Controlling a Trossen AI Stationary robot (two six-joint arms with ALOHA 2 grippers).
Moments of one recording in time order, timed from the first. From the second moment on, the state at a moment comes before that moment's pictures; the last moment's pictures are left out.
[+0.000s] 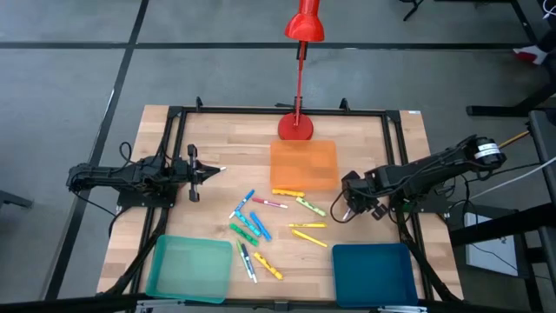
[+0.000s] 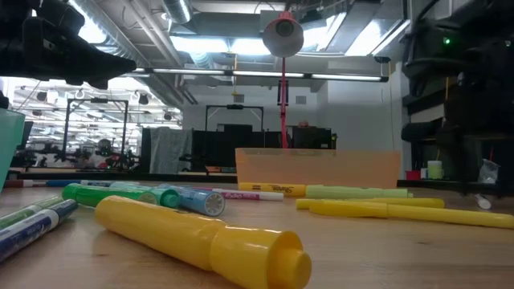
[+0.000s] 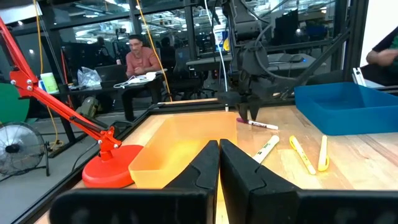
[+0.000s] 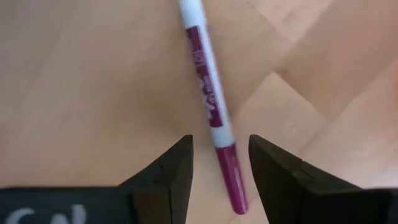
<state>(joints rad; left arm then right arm) -0.01 0.00 0.01 0.04 -0.18 0.12 0.14 1.20 0.52 -0.72 0.03 -0.55</state>
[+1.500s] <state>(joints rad) -0.01 0.00 0.01 0.04 -0.18 0.12 0.12 1.29 0.52 -0.72 -0.03 -0.56</state>
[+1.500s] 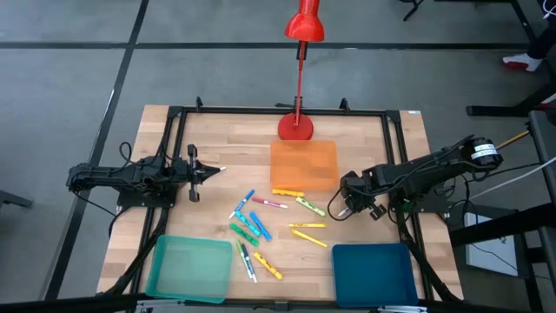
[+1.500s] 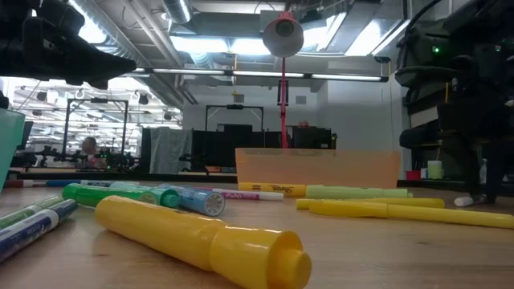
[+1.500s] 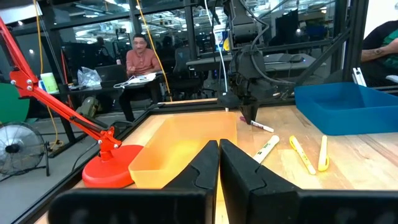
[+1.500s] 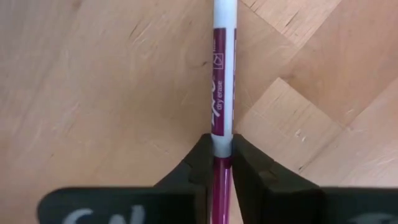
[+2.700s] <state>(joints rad) -0.01 0.00 0.01 0.04 -0.18 0.12 0.12 1.29 0.52 -0.72 -0.04 -0.55</state>
